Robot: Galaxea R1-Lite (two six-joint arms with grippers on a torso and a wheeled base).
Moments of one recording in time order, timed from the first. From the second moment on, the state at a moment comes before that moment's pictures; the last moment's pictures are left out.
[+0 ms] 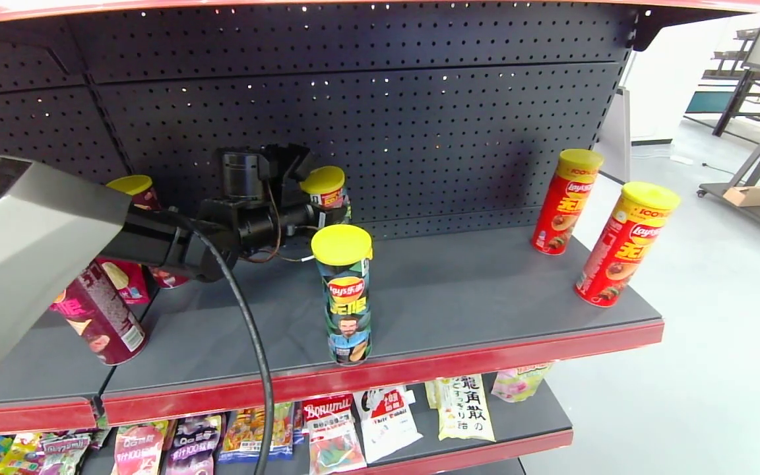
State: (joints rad) left arm -0.34 2.17 -1.38 -0.55 -0.24 0.11; right arm 0.00 0.00 0.00 0.00 0.00 0.00
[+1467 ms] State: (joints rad) left arm -0.37 2.21 -1.41 -0.56 -0.13 0.08; right arm 0.00 0.00 0.00 0.00 0.00 0.00
